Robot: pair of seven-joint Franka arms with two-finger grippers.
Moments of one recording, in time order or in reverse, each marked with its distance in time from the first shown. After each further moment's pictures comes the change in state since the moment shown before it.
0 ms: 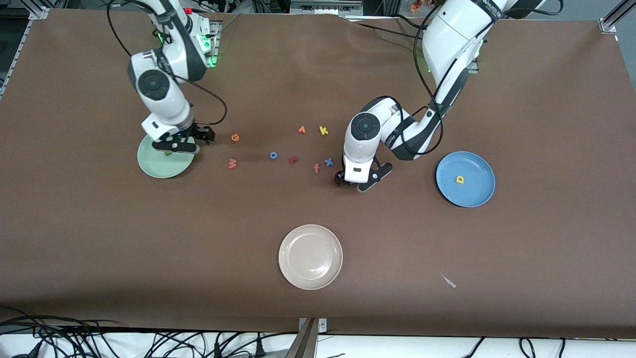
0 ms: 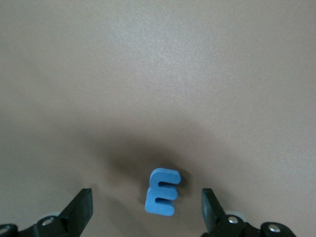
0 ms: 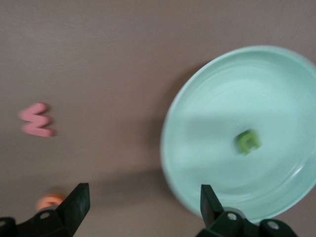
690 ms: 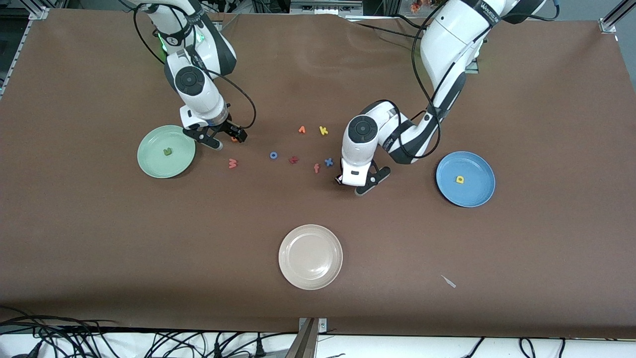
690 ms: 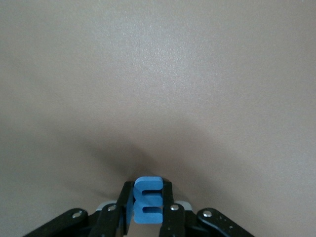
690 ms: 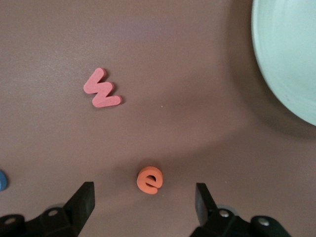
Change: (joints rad) left arm -0.001 0.020 0.000 0.034 0.031 -0.003 0.002; right arm 0.006 0.096 0.139 0.002 0.124 0.114 0.347
